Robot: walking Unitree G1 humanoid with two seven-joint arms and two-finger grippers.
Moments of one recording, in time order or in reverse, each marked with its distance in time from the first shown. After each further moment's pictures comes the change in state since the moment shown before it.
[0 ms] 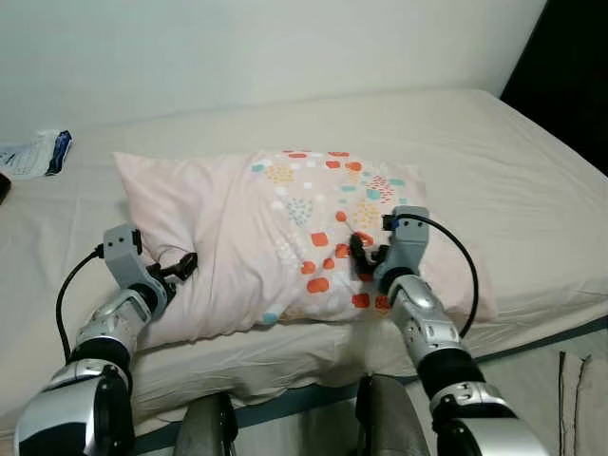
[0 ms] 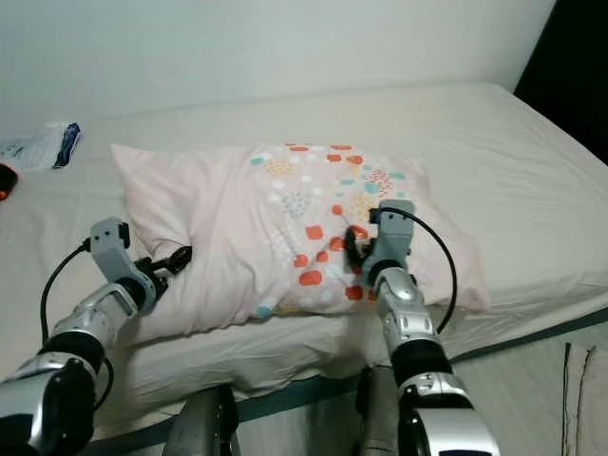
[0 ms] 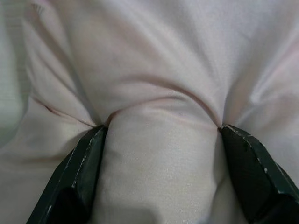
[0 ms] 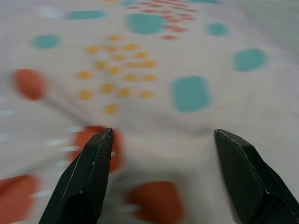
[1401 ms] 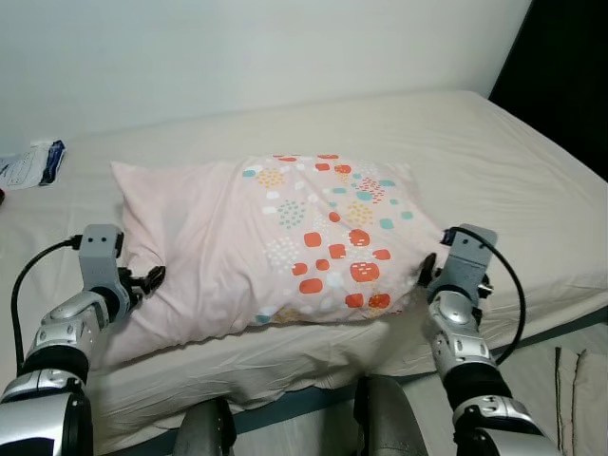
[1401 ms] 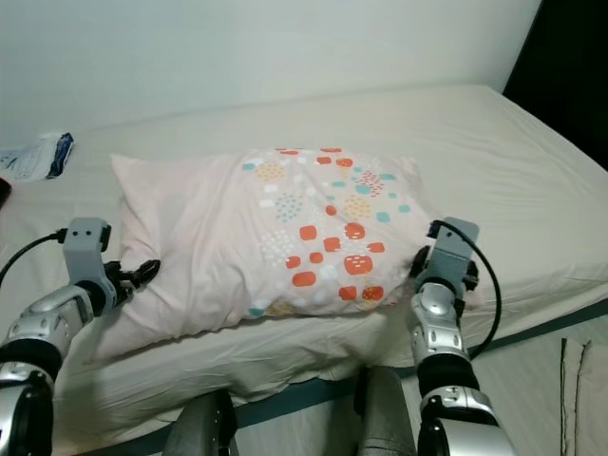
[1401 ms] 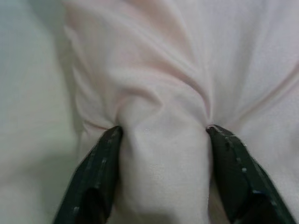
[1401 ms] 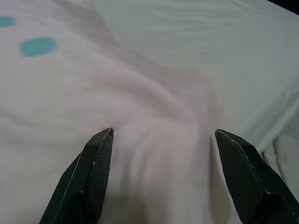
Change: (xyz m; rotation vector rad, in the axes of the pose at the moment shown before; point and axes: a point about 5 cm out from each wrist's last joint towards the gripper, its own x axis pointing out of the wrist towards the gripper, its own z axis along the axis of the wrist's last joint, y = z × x) left arm -0.027 0.043 0.035 0.310 -0.083 0.066; right arm -0.012 -0.041 -0.009 -0.007 -0.031 -0.376
